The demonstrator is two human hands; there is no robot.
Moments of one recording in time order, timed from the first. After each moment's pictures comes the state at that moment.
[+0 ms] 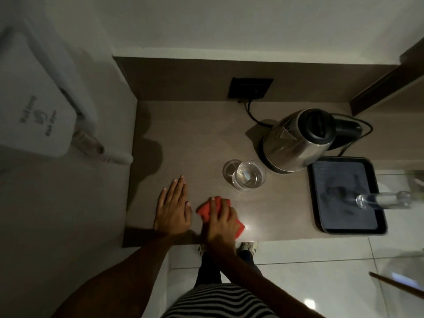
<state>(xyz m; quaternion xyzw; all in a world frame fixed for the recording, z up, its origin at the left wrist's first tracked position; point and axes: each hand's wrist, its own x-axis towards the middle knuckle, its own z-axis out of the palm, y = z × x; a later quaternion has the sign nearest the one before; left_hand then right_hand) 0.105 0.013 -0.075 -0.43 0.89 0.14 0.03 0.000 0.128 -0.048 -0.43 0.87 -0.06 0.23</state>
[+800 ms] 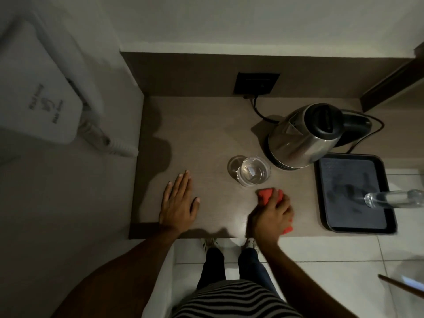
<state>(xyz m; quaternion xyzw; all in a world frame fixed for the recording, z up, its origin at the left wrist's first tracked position) 0.105 0.013 -0.081 -0.42 0.90 0.14 0.05 -0.092 0.164 -0.051 -0.23 0.96 -0.12 0.12</state>
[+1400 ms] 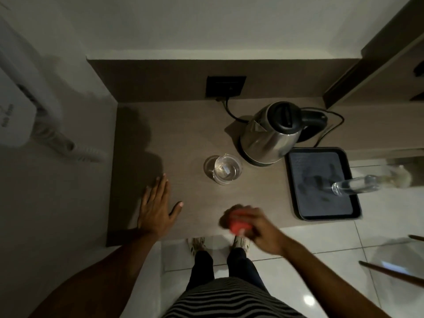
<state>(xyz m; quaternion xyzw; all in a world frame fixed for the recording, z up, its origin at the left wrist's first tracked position) 0.103 0.016 -0.073 -0.42 0.89 0.14 0.08 -0.148 0.222 0.000 -0.60 0.67 -0.23 0.37</state>
